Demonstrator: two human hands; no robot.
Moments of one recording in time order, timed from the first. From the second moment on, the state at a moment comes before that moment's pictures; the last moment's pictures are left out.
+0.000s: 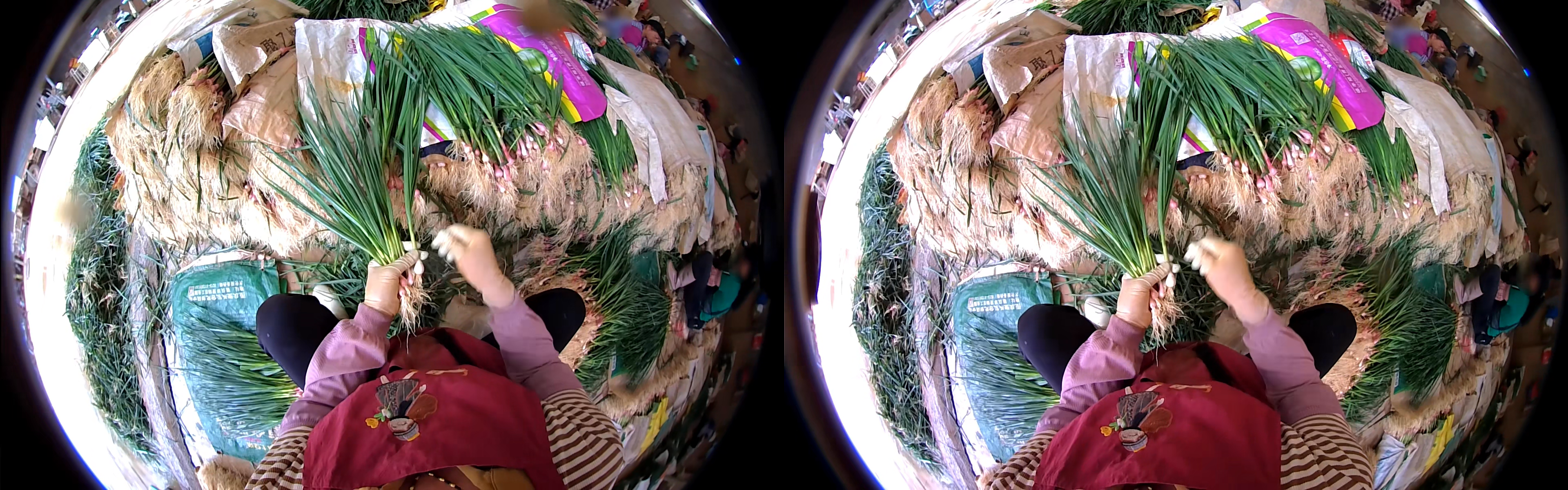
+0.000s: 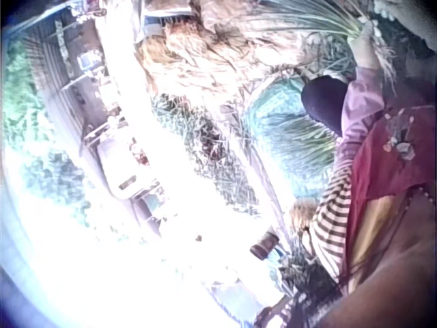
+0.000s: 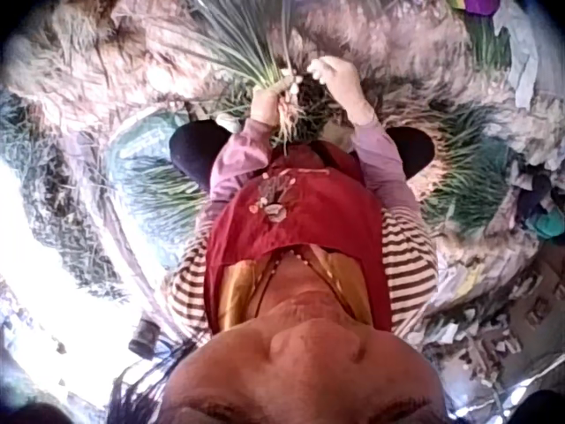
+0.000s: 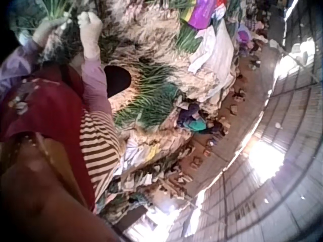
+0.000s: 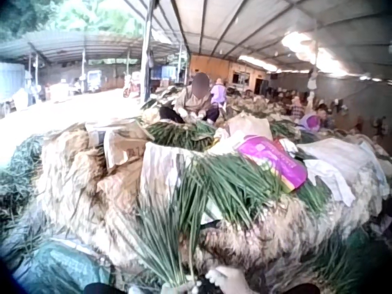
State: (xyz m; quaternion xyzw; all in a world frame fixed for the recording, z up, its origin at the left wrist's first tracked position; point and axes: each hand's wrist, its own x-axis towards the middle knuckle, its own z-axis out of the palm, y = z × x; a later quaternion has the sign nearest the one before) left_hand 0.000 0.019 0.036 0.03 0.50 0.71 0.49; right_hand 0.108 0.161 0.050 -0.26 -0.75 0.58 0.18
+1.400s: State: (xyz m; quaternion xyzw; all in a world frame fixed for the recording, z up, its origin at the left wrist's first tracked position) left_hand 0.002 0.020 0.044 0.05 0.51 0.70 0.50; right_hand 0.075 0.173 0.054 -0.30 -0.65 0.68 0.15
